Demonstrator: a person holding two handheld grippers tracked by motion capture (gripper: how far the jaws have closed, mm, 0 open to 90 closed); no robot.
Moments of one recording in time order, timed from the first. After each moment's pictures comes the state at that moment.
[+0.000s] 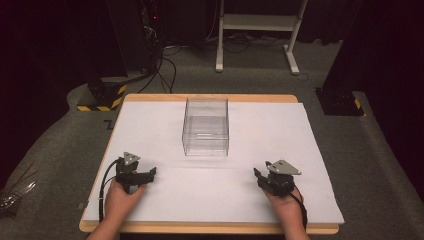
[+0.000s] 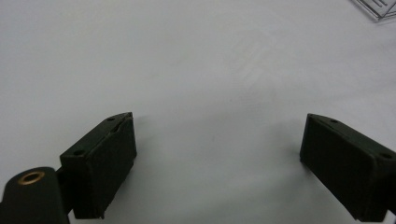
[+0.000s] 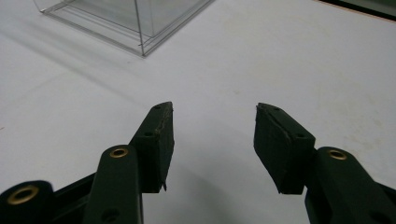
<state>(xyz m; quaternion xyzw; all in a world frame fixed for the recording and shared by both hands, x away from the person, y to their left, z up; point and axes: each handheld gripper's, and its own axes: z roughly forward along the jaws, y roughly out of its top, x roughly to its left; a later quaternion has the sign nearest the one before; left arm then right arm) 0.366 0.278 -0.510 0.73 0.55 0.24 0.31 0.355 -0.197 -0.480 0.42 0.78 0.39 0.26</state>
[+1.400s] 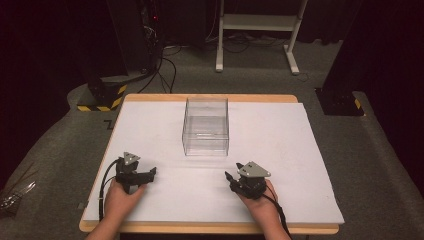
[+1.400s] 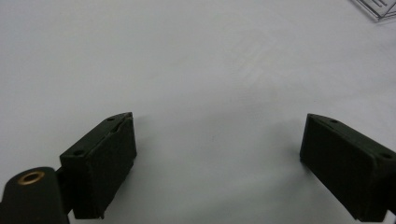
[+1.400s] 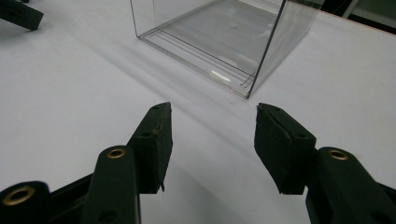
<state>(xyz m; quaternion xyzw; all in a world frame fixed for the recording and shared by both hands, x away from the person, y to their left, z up) 0.366 0.278 -0.510 0.73 0.55 0.24 0.31 0.348 -0.121 -0.480 0.35 0.80 0.42 0.24</state>
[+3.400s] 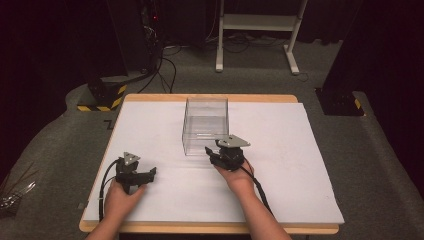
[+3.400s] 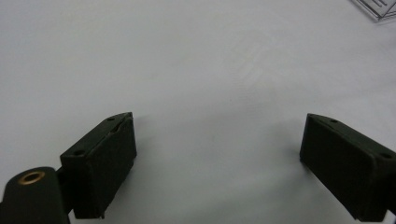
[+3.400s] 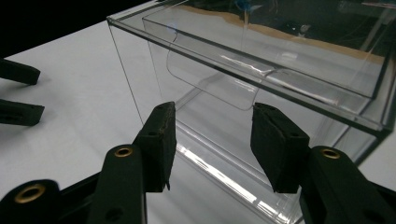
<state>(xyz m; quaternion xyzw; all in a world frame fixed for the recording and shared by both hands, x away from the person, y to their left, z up) 0.366 0.278 -0.510 0.73 0.55 0.24 0.31 0.420 -0.062 -0.461 0.36 0.78 0.47 0.20</state>
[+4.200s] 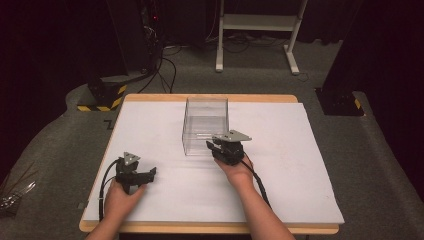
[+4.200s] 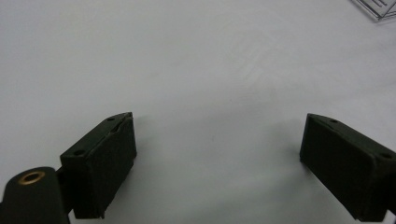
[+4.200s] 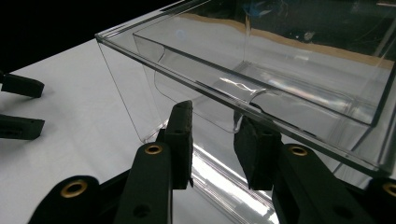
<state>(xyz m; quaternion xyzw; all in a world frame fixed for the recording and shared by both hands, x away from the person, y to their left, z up) 0.366 0.278 -0.510 0.73 0.55 0.24 0.31 0.438 -0.064 -0.462 0.35 0.77 0.50 0.18</state>
